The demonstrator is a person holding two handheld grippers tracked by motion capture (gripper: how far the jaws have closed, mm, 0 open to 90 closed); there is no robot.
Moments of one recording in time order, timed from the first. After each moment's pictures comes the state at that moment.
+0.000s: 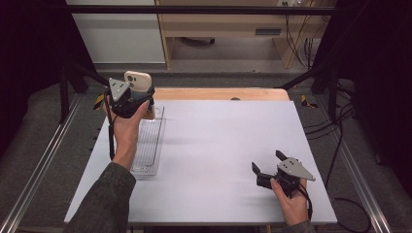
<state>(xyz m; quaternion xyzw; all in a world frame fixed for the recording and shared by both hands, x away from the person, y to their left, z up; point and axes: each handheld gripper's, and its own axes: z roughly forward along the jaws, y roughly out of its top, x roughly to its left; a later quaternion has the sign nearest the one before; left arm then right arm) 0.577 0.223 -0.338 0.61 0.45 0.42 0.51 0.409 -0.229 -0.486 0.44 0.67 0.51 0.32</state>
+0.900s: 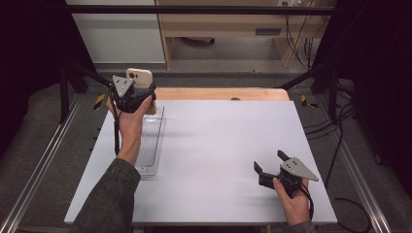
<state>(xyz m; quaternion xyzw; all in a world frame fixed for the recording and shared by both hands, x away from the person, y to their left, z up) 0.598 0.220 -0.350 0.60 0.45 0.43 0.50 0.409 -0.235 -0.486 0.44 0.66 0.52 0.32</state>
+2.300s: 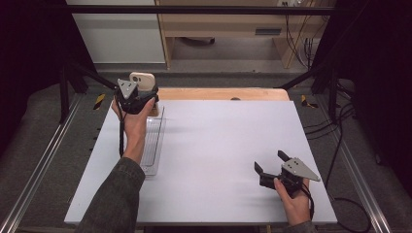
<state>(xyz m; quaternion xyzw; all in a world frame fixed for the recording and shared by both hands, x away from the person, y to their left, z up) 0.616 0.219 -0.377 0.59 0.47 0.43 0.50 0.409 -0.238 -0.486 0.44 0.66 0.53 0.31</state>
